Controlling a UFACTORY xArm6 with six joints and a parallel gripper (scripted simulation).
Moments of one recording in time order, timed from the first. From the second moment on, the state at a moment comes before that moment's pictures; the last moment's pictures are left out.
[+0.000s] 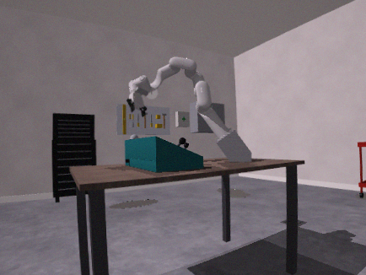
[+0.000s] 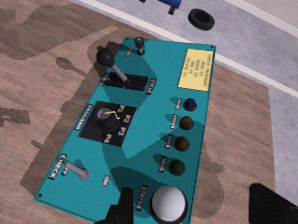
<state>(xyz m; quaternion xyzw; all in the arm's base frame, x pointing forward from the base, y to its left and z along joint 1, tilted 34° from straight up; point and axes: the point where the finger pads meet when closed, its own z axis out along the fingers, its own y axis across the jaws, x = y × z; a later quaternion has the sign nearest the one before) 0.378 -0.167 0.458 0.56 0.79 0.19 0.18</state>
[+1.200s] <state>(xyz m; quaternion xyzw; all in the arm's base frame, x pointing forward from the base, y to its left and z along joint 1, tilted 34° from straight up) 0.332 -0.030 0.259 -0.34 0.92 -0.17 0.01</state>
